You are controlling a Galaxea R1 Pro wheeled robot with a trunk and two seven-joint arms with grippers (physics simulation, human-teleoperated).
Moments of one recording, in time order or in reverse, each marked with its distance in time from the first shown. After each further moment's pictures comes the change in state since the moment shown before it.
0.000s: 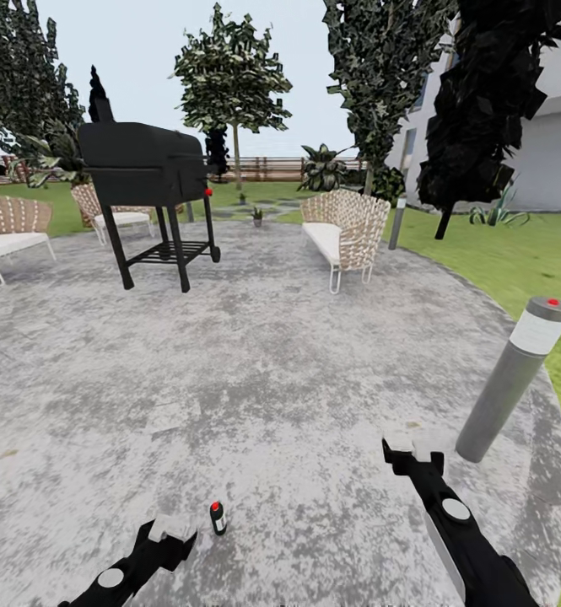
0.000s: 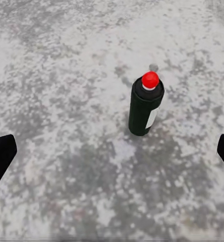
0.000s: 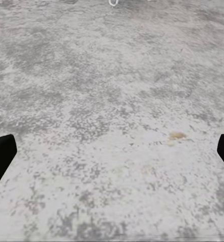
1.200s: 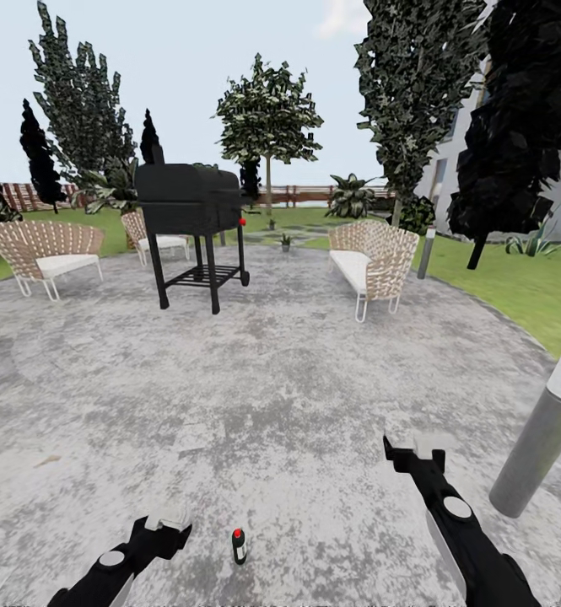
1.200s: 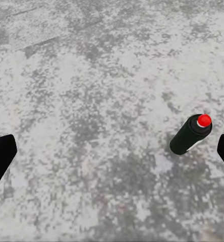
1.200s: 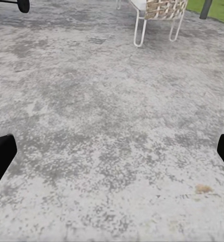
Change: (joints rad) left arm -0.001 0.002 0.051 -0.089 0.006 0.167 0.003; right arm 0.000 -0.002 -0.003 -0.017 -0.004 0.000 -0.002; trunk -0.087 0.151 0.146
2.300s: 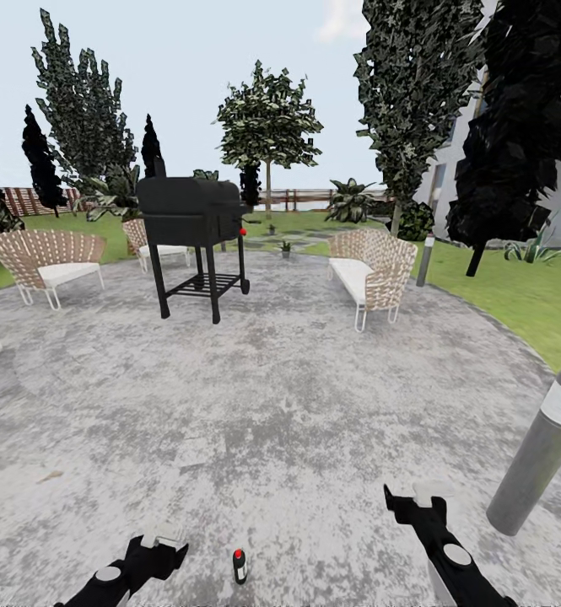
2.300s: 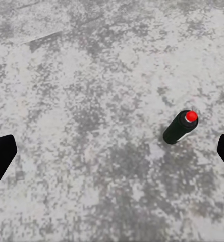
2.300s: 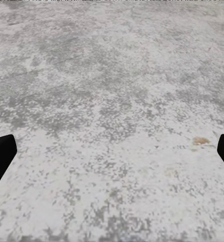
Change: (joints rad) left arm 0.008 0.003 0.001 0.067 0.000 0.002 0.001; right arm 0.012 0.006 -0.001 0.297 0.001 -0.116 0.000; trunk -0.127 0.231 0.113
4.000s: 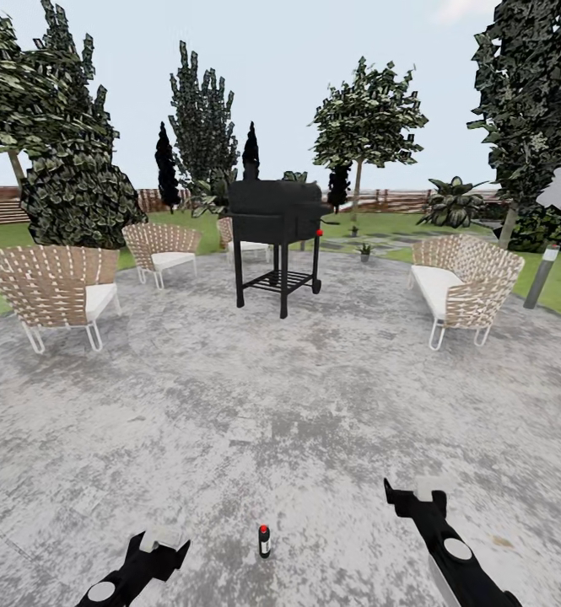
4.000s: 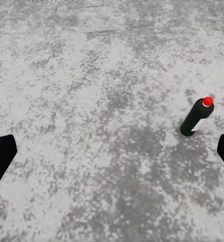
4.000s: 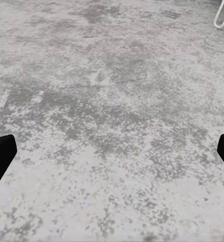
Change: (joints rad) left arm 0.017 0.002 0.005 0.037 0.002 -0.185 -0.001; right arm 0.000 -0.005 0.005 -0.034 0.002 0.000 0.003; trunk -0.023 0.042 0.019
